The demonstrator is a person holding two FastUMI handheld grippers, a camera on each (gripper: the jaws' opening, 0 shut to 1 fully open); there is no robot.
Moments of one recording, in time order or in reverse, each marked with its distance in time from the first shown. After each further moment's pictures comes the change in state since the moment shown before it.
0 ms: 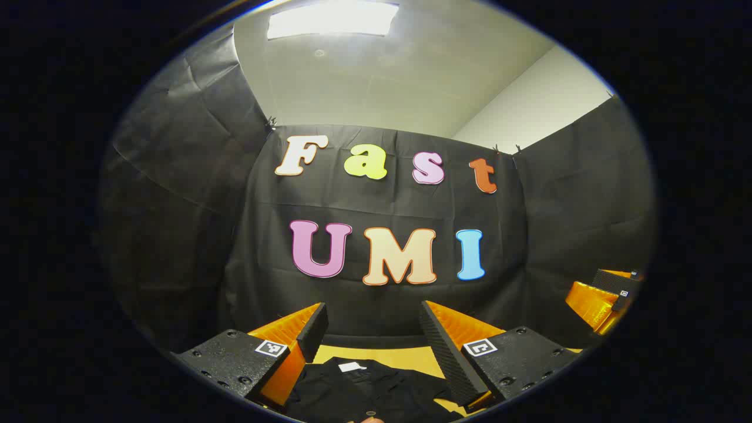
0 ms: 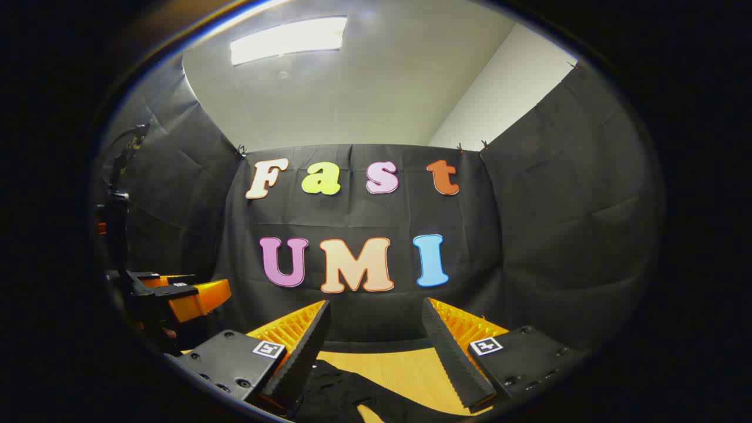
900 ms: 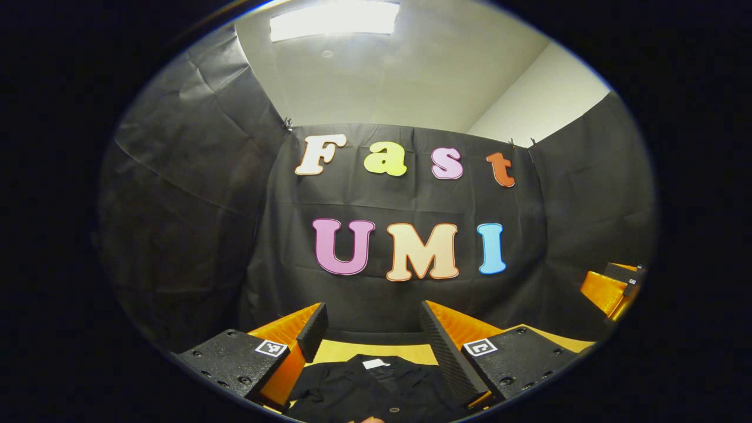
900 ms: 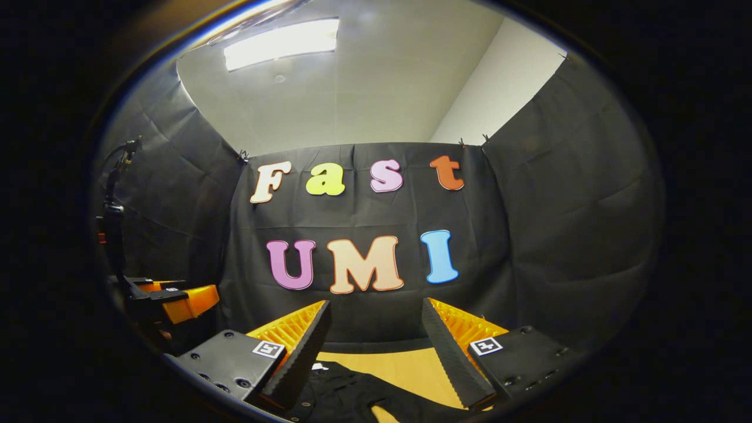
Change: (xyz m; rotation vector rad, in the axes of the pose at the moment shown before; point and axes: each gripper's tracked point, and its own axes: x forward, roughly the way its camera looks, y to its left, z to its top) left arm -0.012 0.041 -0.007 0.031 0.008 0.079; right arm 0.004 0.018 -0.015 0.057 0.012 0.041
